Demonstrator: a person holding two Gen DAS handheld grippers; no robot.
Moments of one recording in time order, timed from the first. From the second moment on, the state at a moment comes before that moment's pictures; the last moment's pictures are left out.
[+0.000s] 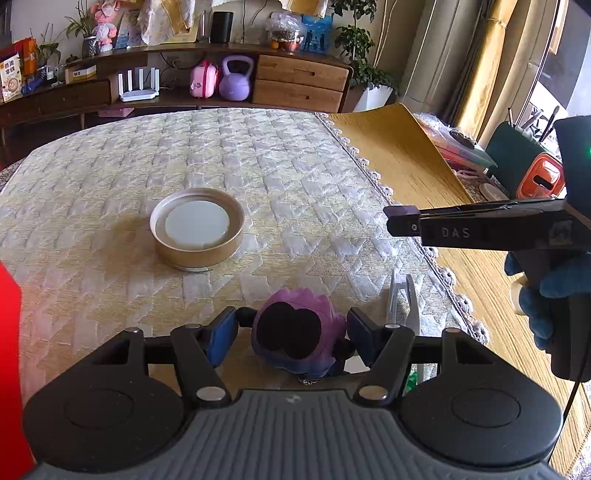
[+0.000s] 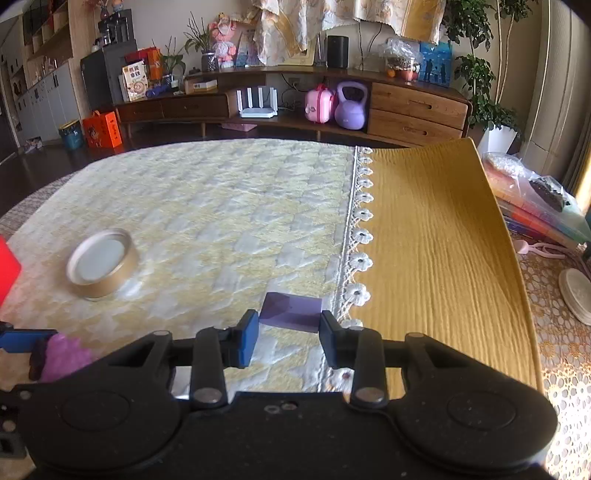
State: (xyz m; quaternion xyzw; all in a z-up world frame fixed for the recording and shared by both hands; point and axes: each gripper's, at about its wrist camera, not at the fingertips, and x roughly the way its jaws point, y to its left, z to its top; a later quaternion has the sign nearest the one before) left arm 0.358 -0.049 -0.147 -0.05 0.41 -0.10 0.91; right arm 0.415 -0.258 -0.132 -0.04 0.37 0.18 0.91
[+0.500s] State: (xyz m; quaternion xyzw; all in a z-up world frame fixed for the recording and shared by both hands) left arm 0.317 -0.026 -0.113 -0.05 0.40 -0.08 0.91; right arm 0.332 -0.237 -0.080 -0.03 0.35 0.23 0.91
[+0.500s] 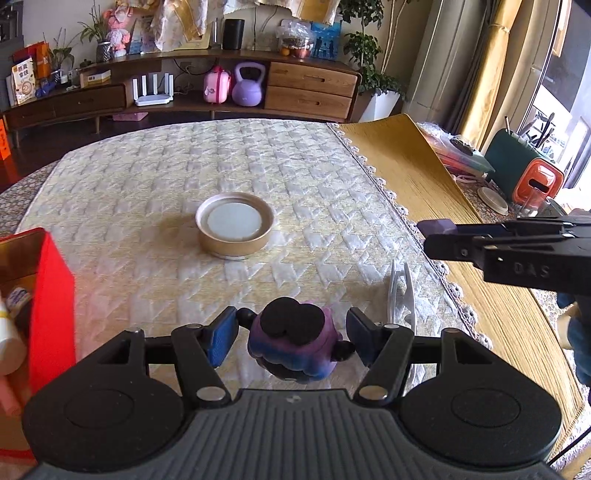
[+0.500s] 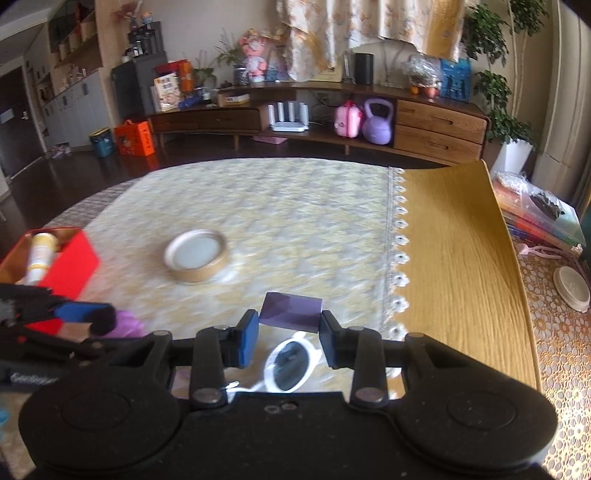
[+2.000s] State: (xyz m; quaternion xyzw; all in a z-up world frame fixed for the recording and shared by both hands) left arm 0.204 0.207 -0.057 -0.07 0.38 0.06 0.92; right arm 0.219 -0.005 -0.032 -0.13 0.32 0.39 0.85
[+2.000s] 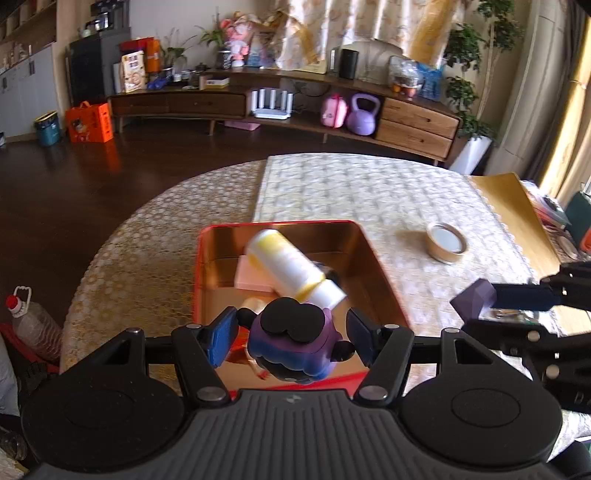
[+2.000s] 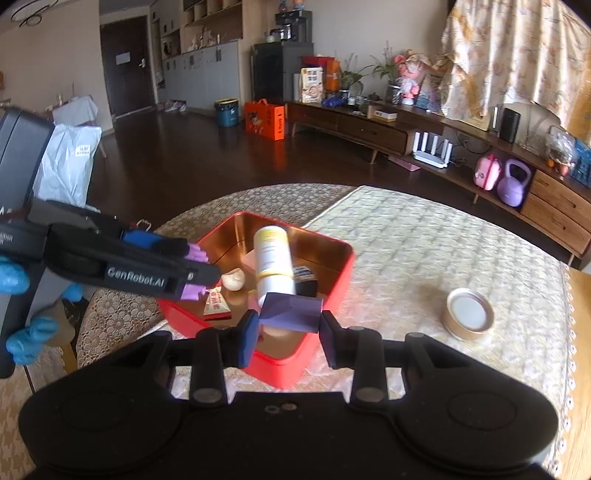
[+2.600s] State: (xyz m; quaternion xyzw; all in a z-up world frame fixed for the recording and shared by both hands) left arm 0.274 0.244 -0.088 -0.06 0.40 0.11 0.91; right arm 0.249 0.050 -0.070 -0.16 0.36 0.40 0.83
